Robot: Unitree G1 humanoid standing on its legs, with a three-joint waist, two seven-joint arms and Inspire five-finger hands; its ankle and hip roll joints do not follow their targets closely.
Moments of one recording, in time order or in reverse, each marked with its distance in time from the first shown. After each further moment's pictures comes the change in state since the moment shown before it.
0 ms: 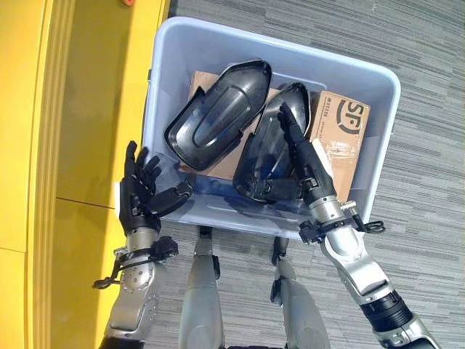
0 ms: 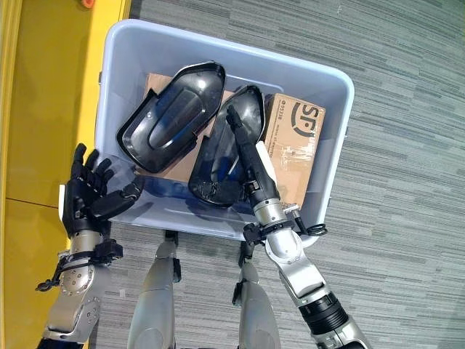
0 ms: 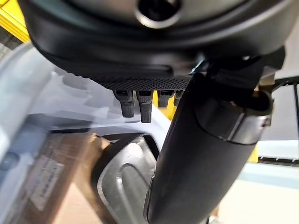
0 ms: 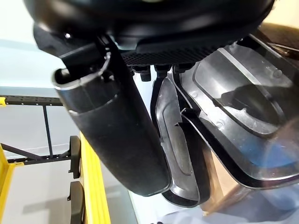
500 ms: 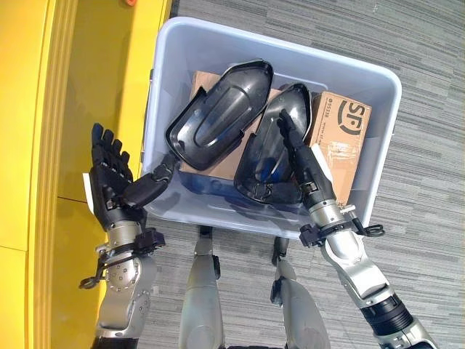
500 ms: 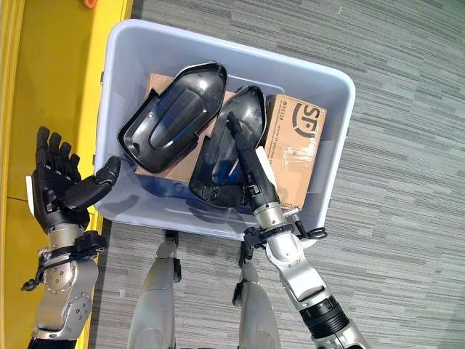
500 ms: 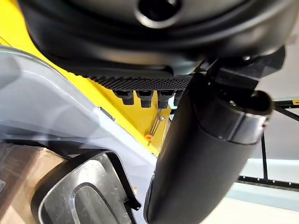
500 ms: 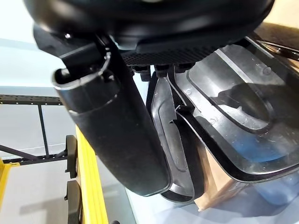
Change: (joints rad) left arm -0.006 0.000 0.075 -0.052 -0.038 -0.038 0.022; right arm 0.015 0.000 0.000 0.000 0.002 0.000 0.003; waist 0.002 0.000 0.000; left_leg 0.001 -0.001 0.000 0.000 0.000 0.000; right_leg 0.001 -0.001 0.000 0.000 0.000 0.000
